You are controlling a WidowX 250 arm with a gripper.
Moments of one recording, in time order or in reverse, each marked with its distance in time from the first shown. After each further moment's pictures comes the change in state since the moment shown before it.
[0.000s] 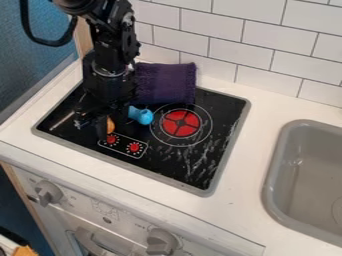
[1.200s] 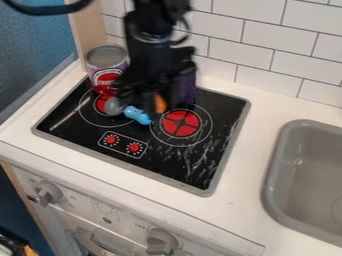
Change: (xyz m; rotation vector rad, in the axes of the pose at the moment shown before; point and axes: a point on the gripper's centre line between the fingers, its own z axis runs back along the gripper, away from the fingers) arm -0.089 -0.021 0.099 -0.244 0.008 -0.263
